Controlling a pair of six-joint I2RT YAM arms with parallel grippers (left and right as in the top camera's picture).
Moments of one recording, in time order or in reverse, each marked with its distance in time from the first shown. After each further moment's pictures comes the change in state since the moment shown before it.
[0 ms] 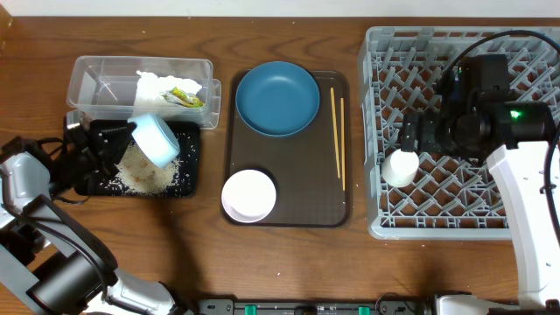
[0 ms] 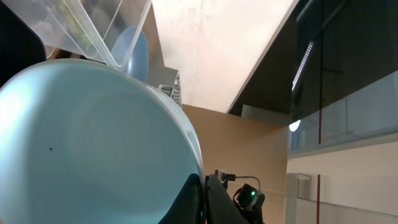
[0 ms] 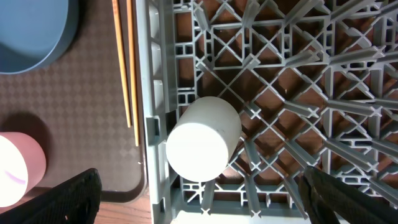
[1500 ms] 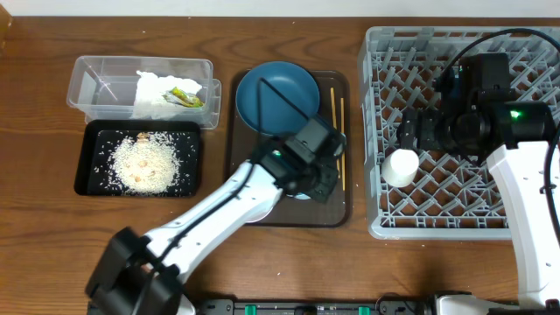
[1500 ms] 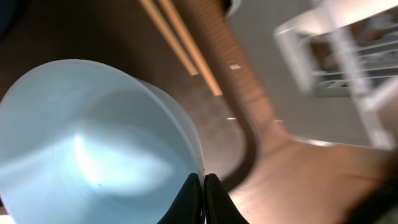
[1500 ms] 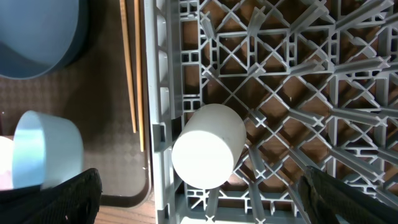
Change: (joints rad) left arm -1.516 -0.148 0.026 0.372 -1.359 -0.211; right arm 0.000 0.000 0.000 0.025 -0.017 0.000
